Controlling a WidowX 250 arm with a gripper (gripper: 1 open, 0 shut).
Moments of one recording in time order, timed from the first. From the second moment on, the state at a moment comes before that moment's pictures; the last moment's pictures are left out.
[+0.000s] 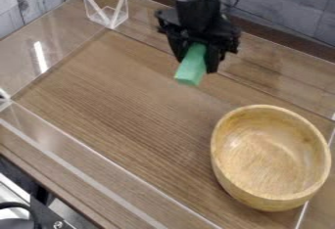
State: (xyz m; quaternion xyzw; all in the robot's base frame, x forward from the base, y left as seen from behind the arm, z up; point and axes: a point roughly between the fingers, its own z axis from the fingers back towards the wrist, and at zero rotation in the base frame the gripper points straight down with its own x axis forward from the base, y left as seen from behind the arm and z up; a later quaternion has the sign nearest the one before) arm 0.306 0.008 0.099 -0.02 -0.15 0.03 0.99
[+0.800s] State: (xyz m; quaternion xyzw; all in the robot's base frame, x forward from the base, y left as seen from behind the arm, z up) arm 0.368 0.029 0.053 -0.01 -0.15 0.02 0.99
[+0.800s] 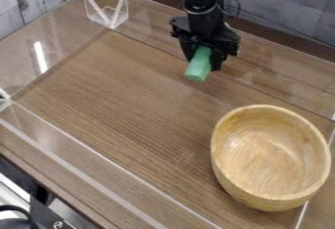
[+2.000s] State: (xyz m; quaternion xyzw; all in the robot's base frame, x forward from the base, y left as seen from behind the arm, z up) arm 0.367 0.082 0.051 0.00 -0.16 0.05 0.99
